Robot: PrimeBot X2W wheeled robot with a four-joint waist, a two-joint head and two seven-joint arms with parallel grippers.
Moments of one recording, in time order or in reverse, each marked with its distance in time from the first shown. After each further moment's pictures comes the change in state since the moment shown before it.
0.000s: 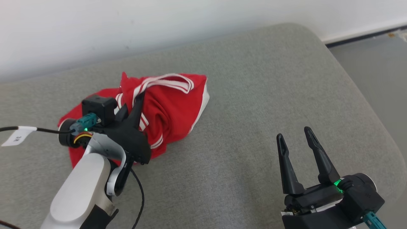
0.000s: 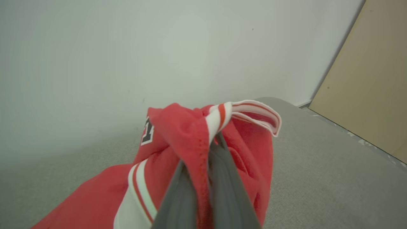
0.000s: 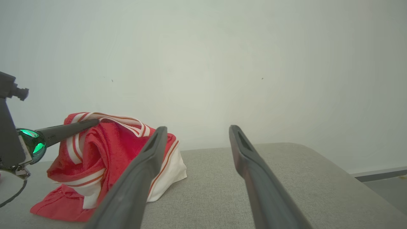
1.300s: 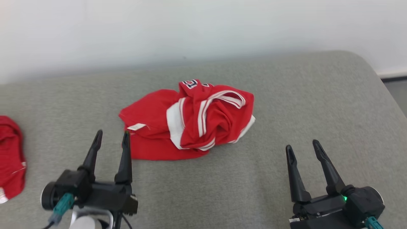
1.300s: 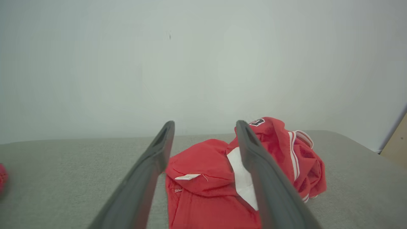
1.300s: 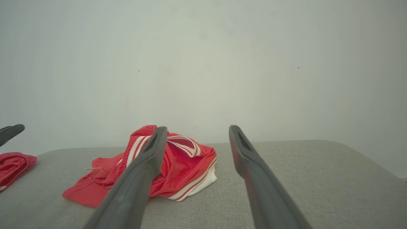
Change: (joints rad) left arm 0.374 -0.045 0.191 -0.185 0.133 0.032 -0.266; right arm 0.033 0.001 -0.049 0.065 -0.017 0.000 0.000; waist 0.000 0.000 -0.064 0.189
